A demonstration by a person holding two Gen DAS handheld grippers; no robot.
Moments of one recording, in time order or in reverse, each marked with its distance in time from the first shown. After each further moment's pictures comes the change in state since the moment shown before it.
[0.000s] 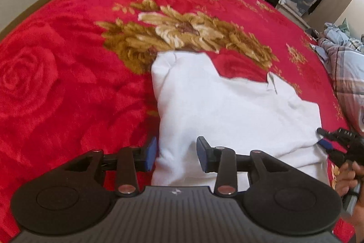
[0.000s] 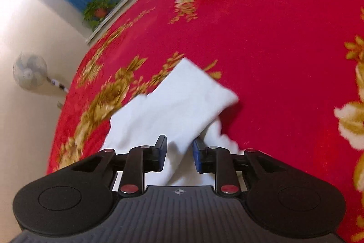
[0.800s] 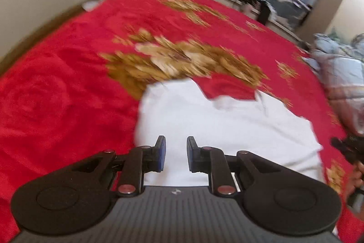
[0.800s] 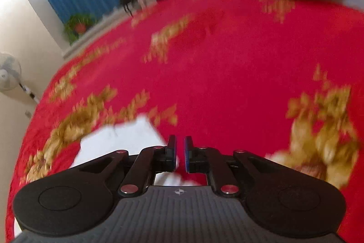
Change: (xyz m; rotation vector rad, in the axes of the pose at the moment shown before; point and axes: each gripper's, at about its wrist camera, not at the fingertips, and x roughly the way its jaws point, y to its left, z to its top) left arm -0.042 -0.007 -0.009 0.038 -0.133 -0.026; right arm -0.052 0.004 0.018 -0.152 -0.193 -0.180
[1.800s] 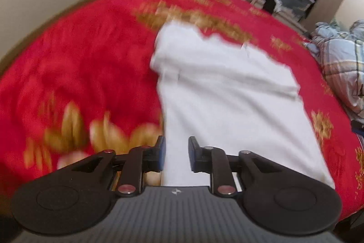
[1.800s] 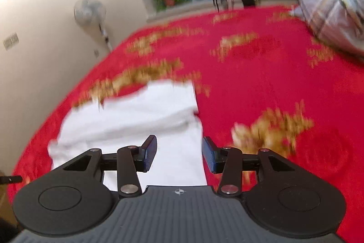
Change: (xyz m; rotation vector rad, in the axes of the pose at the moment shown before) left arm -0.165 -0.033 -0.192 -0.044 0.041 0.101; right arm -0.205 -0.088 -0.018 -0.442 0.124 0.288
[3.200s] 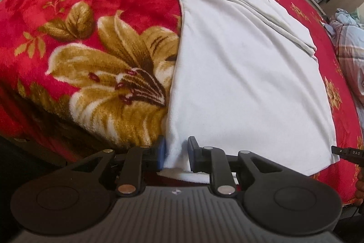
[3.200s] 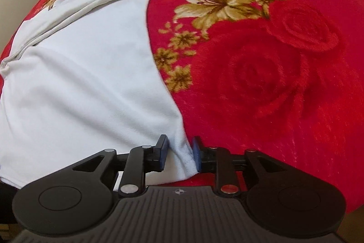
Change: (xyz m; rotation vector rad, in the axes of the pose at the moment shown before) left arm 0.026 0.014 -0.070 -0.107 0.211 0.008; right arm 0.046 -0.034 -0.103 0.036 0.444 -0.165
